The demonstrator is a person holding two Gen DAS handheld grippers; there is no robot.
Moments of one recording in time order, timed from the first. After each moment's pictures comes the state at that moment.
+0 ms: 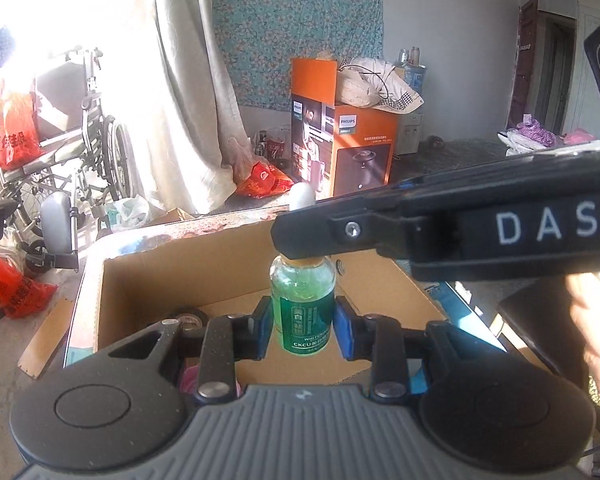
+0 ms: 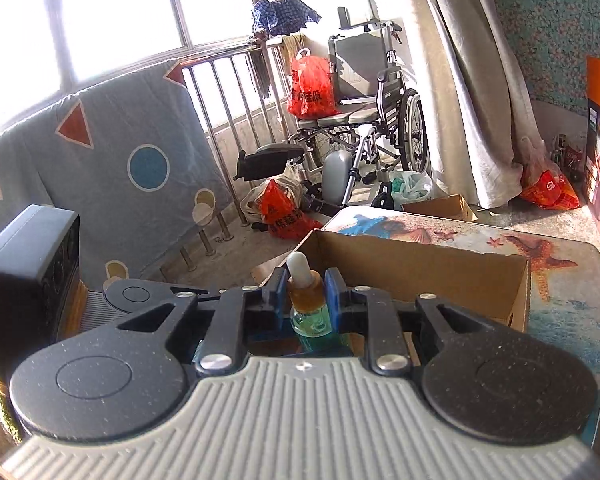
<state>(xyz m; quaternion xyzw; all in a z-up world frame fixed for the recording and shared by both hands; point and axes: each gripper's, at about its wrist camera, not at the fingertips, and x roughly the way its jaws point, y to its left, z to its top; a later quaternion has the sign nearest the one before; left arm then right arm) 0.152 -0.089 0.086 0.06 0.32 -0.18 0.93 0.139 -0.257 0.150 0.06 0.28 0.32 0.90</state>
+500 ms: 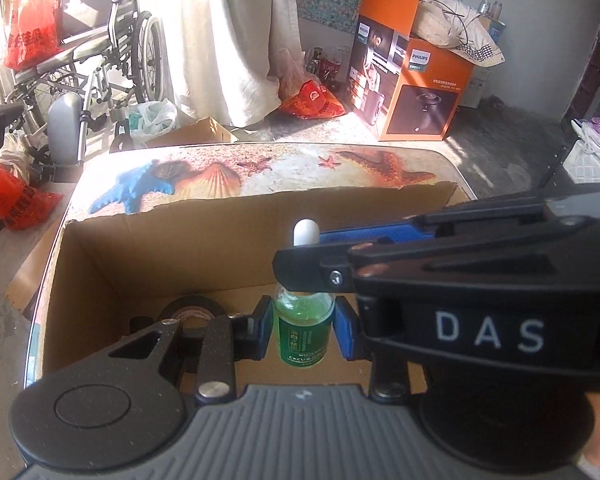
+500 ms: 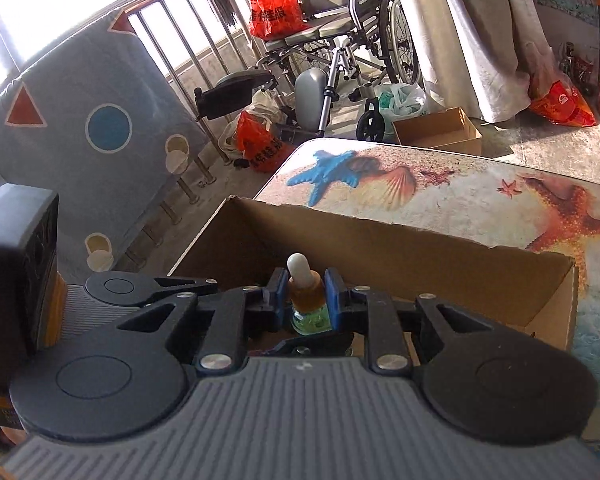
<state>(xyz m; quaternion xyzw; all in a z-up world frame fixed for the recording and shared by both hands) 0.295 -0.076 0.021 0.01 0.45 -0.11 0.89 0.321 -0.228 0.055 0.08 0.41 0.31 0.85</state>
